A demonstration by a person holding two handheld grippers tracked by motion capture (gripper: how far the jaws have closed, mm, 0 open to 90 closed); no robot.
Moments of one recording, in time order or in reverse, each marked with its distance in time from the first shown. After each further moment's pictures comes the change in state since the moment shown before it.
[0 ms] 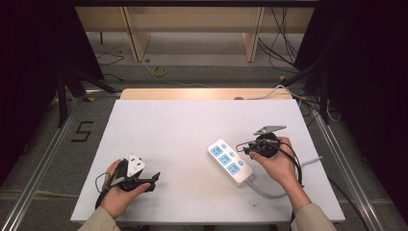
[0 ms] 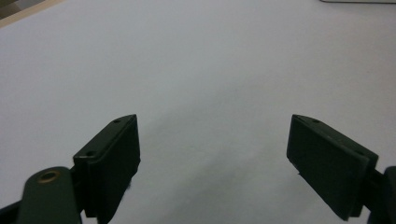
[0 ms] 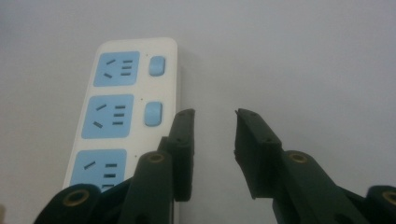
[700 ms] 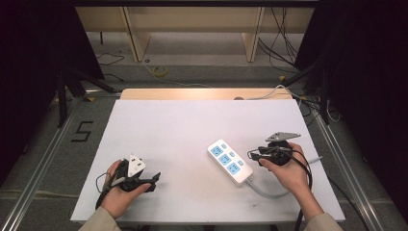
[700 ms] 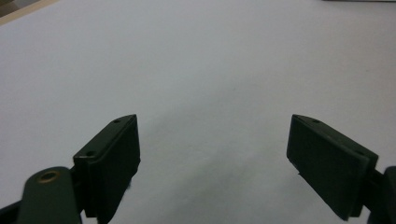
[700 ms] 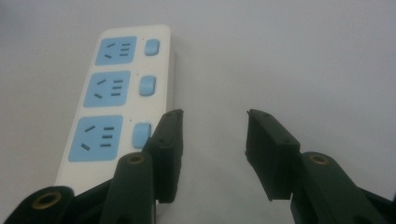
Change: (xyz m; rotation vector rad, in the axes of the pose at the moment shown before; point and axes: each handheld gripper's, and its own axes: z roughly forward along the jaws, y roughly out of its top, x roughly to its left) left arm -0.001 0.000 0.000 0.004 -0.001 0.000; right arm -0.011 -0.029 -0.020 -0.053 0.005 0.006
